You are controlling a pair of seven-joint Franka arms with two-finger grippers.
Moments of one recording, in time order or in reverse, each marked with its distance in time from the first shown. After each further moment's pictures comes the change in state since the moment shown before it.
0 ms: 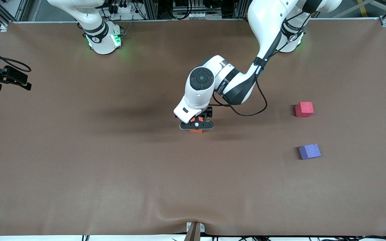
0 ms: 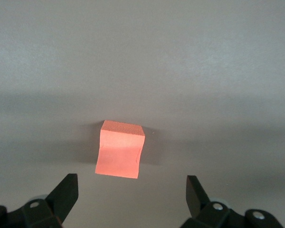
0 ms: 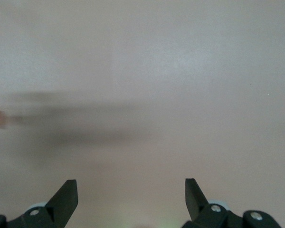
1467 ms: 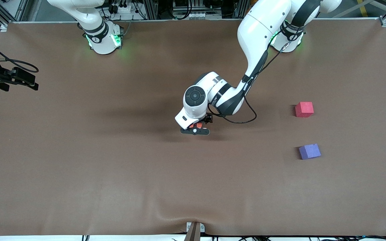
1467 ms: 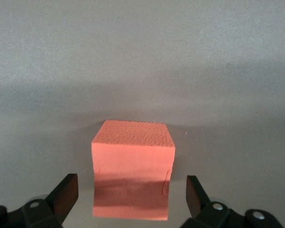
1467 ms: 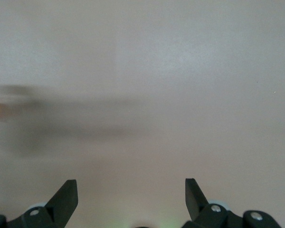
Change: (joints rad) left arm -0.018 0.147 0.003 -0.003 0.036 0.047 0.087; right arm 0.009 0.000 0.011 -0.020 0.000 -0.001 0.000
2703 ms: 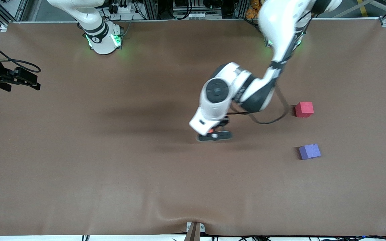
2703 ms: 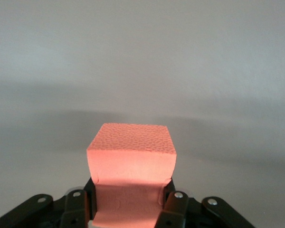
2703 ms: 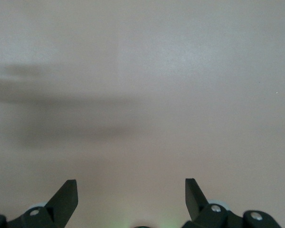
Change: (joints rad) left arm 0.133 -0.233 0.042 0.046 0.006 -0.222 -0.047; right arm 0.008 0.000 0.001 -0.004 0.000 0.000 0.000
